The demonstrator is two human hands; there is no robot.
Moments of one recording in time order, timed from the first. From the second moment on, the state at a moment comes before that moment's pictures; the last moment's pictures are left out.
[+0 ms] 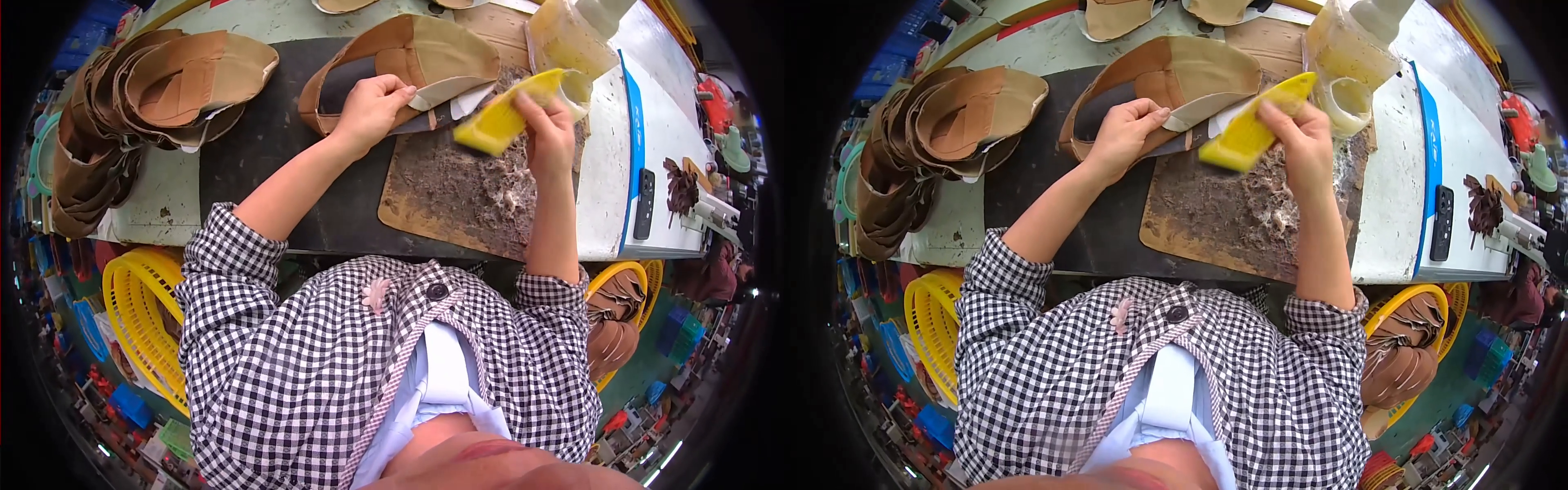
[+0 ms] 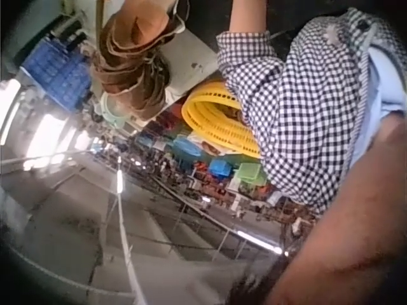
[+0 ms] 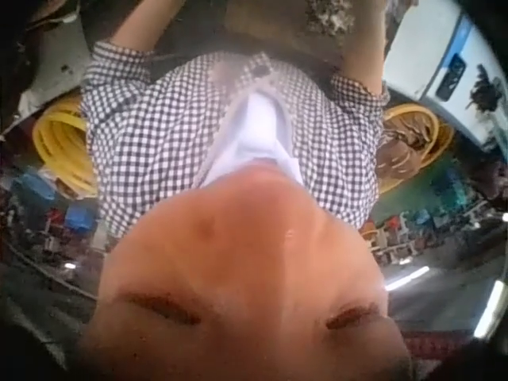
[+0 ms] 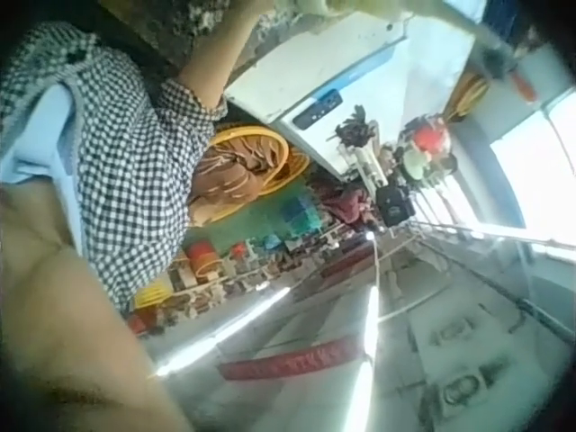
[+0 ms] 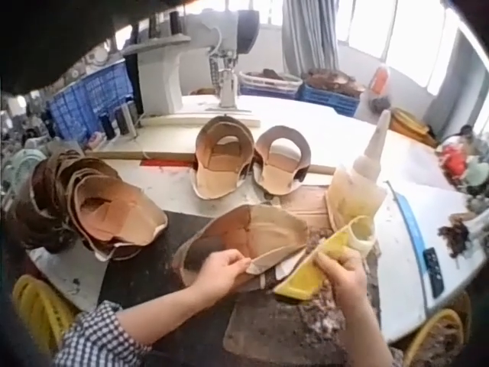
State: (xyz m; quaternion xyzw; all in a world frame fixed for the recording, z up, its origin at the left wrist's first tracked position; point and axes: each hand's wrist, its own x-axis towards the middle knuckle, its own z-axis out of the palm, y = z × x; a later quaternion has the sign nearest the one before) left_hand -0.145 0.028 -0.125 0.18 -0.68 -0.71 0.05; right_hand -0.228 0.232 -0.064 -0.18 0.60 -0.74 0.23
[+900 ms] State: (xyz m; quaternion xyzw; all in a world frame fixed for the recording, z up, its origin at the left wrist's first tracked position) left_hand -0.152 0.037 -0.113 0.26 -0.54 -0.80 -0.03; right_hand -0.190 0.215 -0.098 -0.48 0.74 -0.43 -0.19
